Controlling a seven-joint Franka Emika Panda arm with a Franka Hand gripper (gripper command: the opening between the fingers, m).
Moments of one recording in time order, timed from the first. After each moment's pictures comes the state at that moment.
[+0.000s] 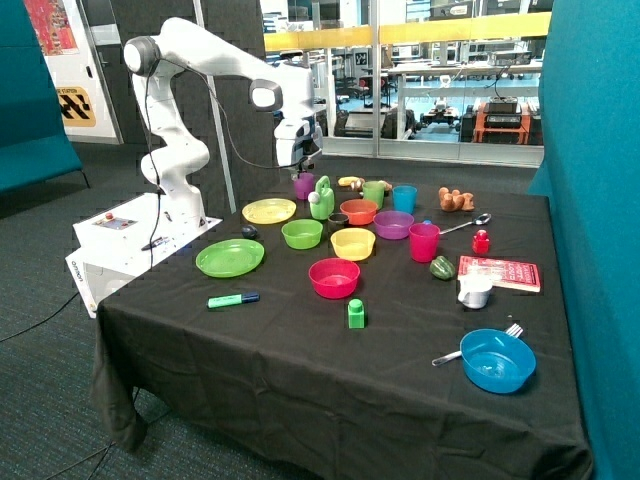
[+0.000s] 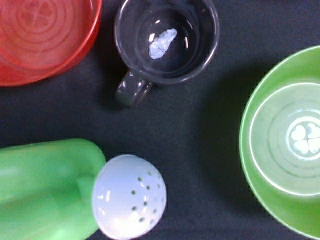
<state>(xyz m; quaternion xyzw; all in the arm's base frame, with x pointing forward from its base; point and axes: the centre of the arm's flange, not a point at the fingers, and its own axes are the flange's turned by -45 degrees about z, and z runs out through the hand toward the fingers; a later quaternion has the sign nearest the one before) 0.495 0.000 0.451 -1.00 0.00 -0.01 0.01</state>
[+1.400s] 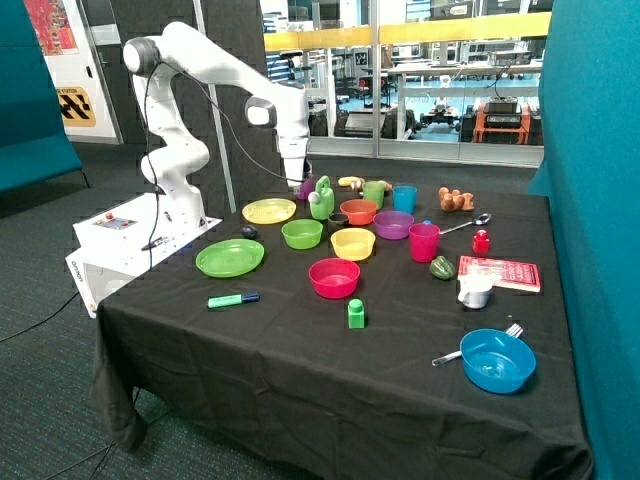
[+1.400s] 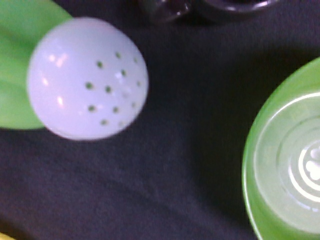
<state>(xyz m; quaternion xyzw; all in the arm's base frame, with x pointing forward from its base) 0.481 -0.020 0.403 -0.97 -0.24 0.00 0.00</state>
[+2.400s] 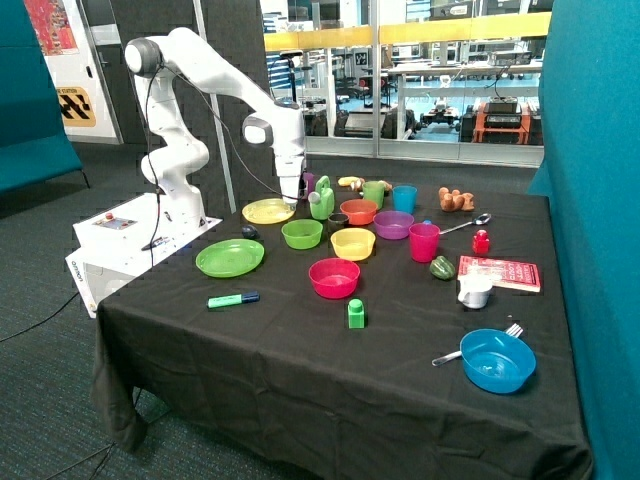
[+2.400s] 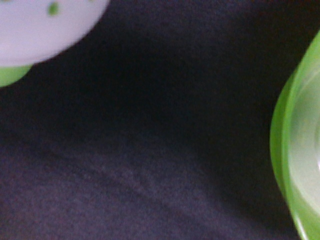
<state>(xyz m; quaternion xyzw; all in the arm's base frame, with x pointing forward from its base) 0.470 -0.025 0.354 -0.97 -0.24 0.00 0.00</state>
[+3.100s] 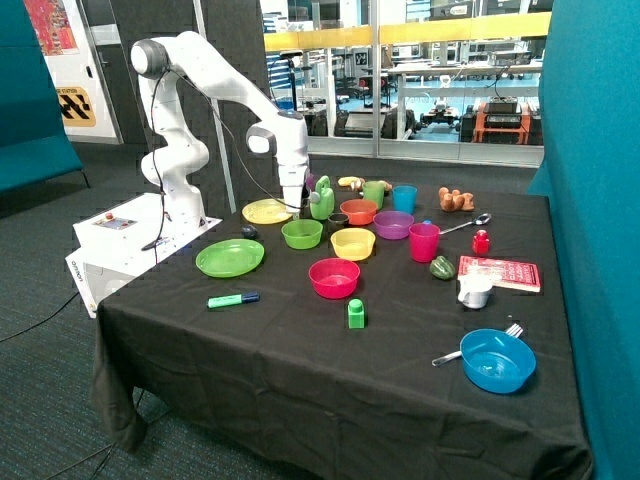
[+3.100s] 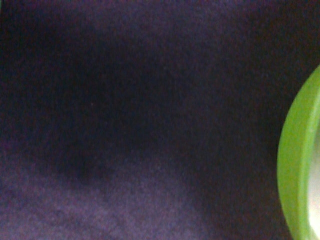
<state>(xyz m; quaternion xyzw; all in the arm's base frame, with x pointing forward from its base) 0.480 -0.027 0.329 -0.97 -0.23 0.00 0.00</state>
